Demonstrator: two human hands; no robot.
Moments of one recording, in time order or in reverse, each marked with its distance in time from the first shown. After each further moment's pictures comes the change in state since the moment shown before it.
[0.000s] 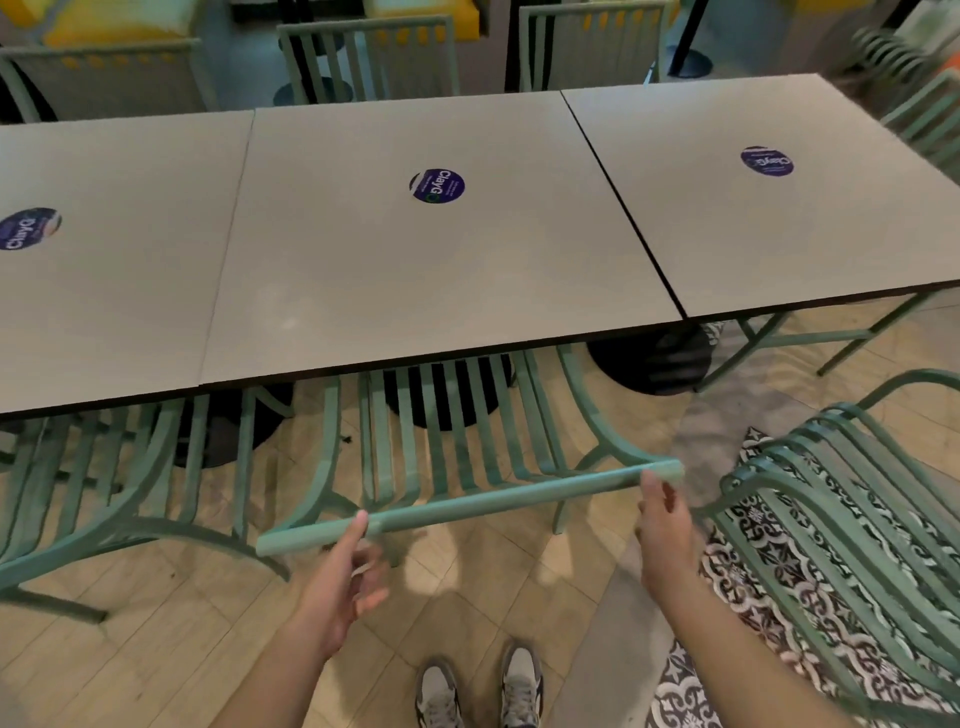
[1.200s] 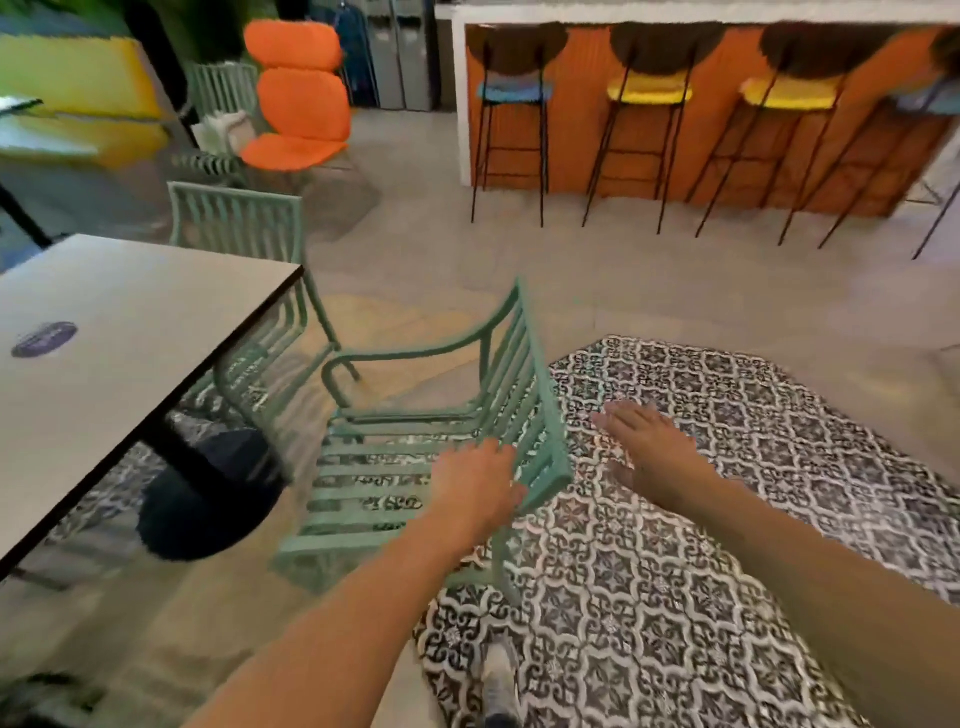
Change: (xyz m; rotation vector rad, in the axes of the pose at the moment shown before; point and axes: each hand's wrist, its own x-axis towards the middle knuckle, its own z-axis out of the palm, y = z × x) left_hand -0.366 -0.301 0.664 2.082 -0.962 1.833; right_hand -0.057 0.046 -0.719 -1.225 0.507 -0.217
